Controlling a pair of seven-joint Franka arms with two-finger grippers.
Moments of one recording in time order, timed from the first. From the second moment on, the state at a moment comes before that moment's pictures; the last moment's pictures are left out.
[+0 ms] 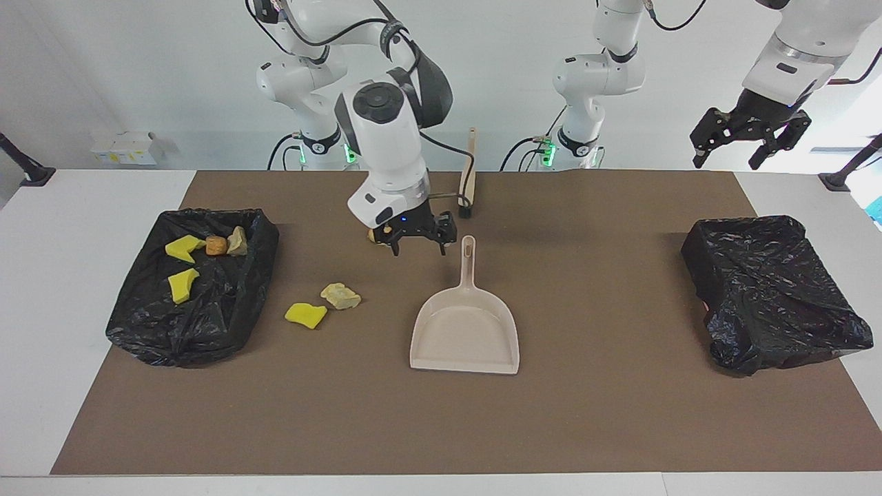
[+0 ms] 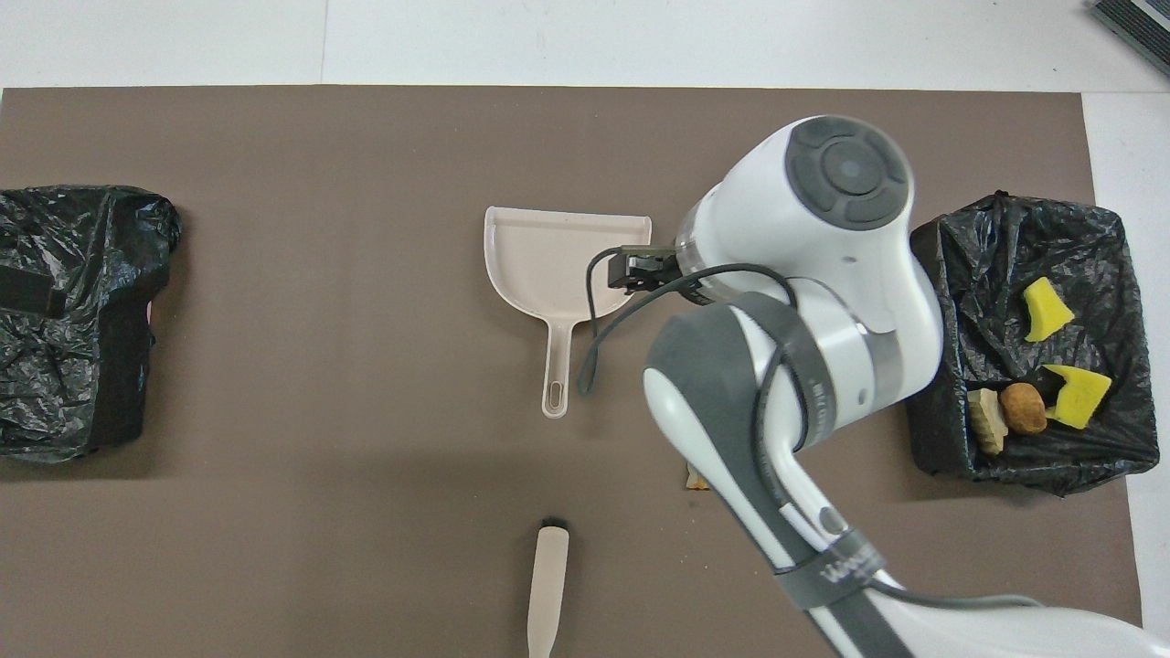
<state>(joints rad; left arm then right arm) 0.00 -0.02 -0.03 -1.45 0.02 1.46 0.10 0.57 0.28 -0.21 -1.55 0.18 1.91 0.38</state>
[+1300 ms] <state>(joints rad) -0.03 -0.02 -0.06 -1.46 0.02 1.49 0.10 0.17 0.08 -0.23 -1.54 0.03 1.64 -0.26</state>
